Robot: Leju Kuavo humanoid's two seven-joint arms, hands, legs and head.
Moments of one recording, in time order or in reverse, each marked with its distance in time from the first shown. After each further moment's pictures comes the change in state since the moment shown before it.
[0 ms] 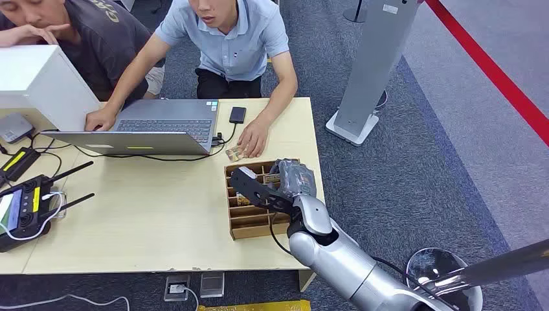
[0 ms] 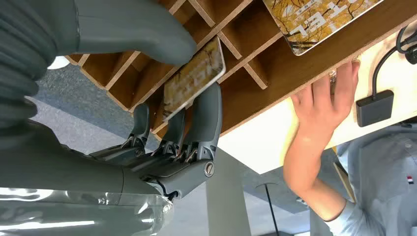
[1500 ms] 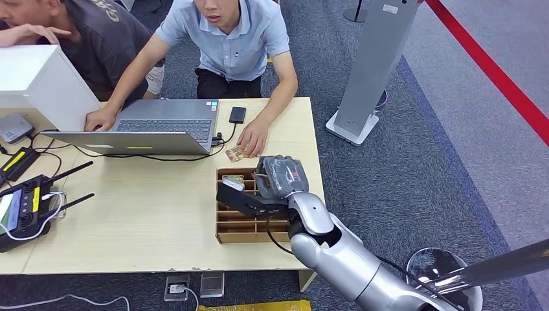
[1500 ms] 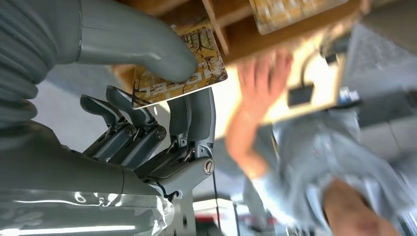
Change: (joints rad) left arm 0.001 0.000 0.000 0.000 0.029 0.017 -0.013; right arm 0.003 -0.031 0.005 -0.123 0.125 0.101 -0.168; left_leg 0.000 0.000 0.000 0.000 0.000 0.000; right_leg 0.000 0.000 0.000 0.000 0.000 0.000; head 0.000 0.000
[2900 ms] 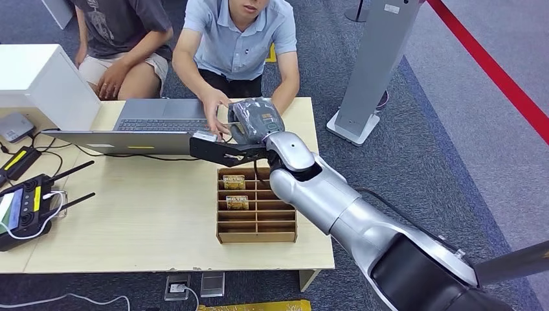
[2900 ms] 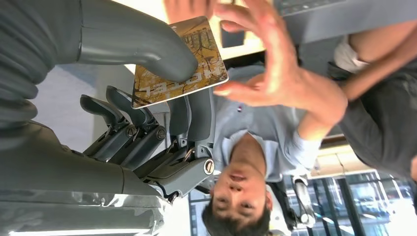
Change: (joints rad) left arm -0.011 0.004 -0.019 0.000 0.001 -0.013 -0.023; right arm -0.422 0.182 0.091 0.502 -0.156 -0.080 -0.282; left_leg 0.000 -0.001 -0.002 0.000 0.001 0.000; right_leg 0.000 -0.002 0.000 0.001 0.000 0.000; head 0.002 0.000
